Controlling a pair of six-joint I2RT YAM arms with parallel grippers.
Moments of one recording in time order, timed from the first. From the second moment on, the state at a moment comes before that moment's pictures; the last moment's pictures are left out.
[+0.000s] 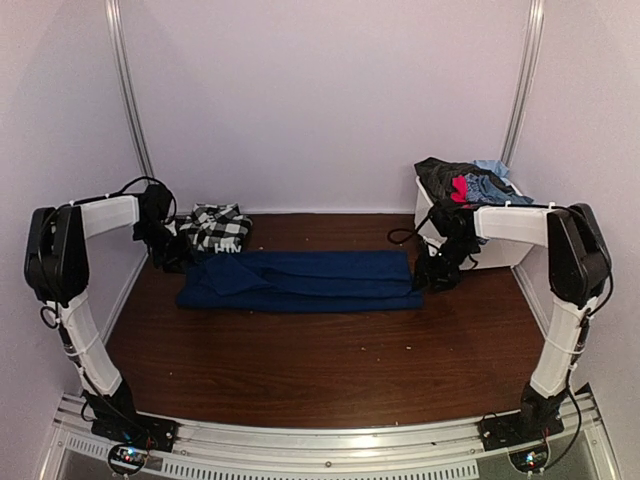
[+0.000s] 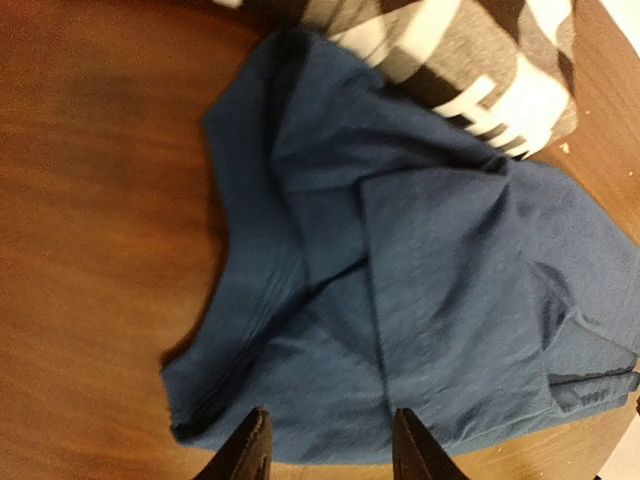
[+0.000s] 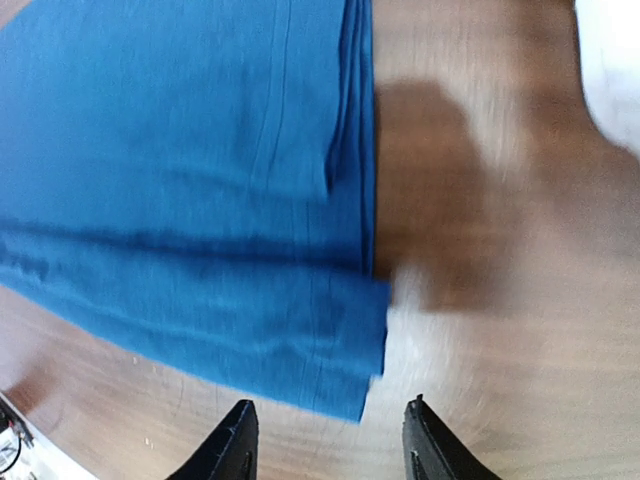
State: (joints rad) left arm -0.06 1.89 1.44 -0.78 0.23 -0.46; right arm 0.32 1.91 1.39 -0.80 -0.21 0.34
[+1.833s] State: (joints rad) left arm -0.02 1.75 1.15 -0.87 0.18 -0.34; right arm 0.33 1.87 1.18 -0.71 -0.31 0.31
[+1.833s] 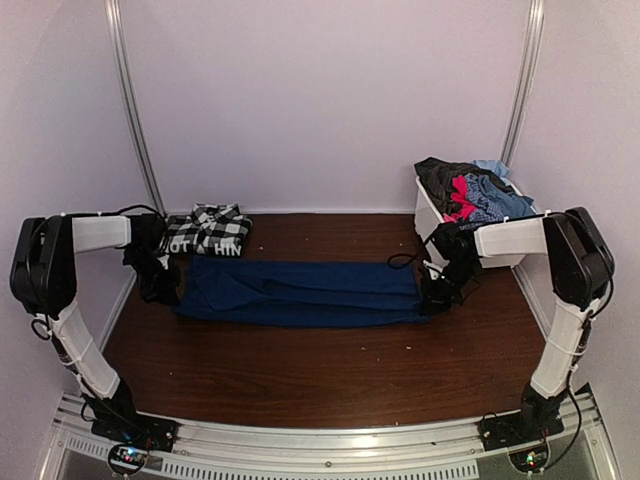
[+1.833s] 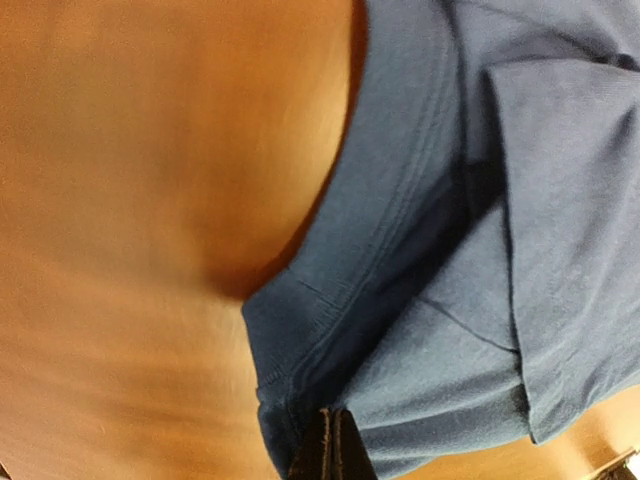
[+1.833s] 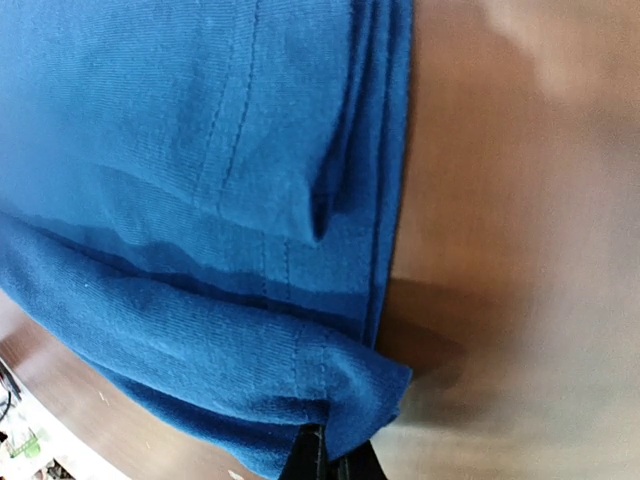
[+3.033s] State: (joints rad) left arm -0.02 1.51 0.95 -0.96 0.30 -0.35; right arm 0.38 1.72 1.14 -0.92 -0.36 0.20
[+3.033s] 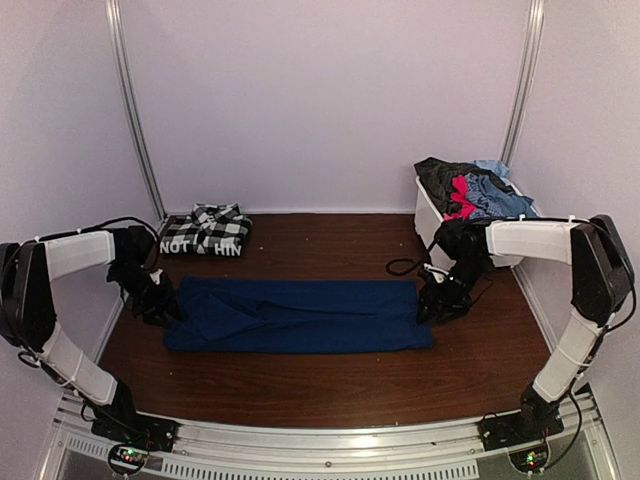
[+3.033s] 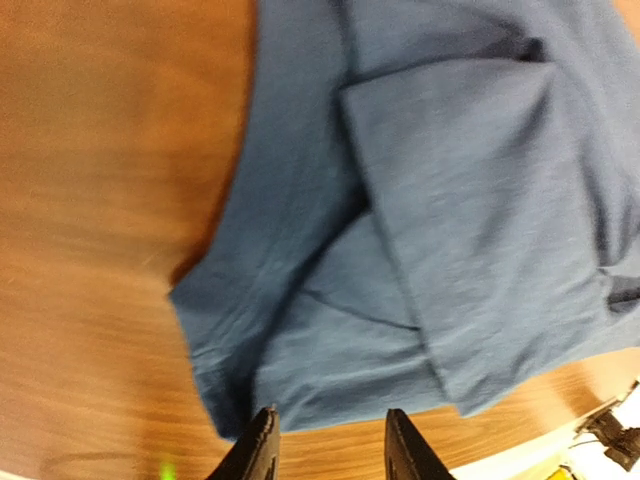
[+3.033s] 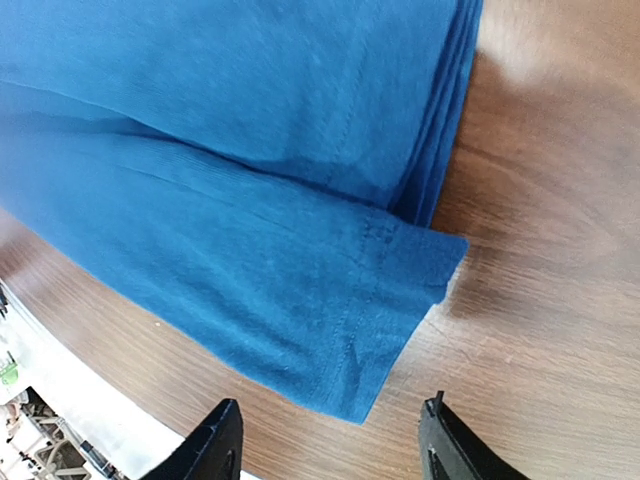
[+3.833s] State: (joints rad) left arm -0.02 1.40 0.93 -0.83 0.40 -0.57; right arm 0.38 1.79 1.32 -0.88 -0.40 0.14
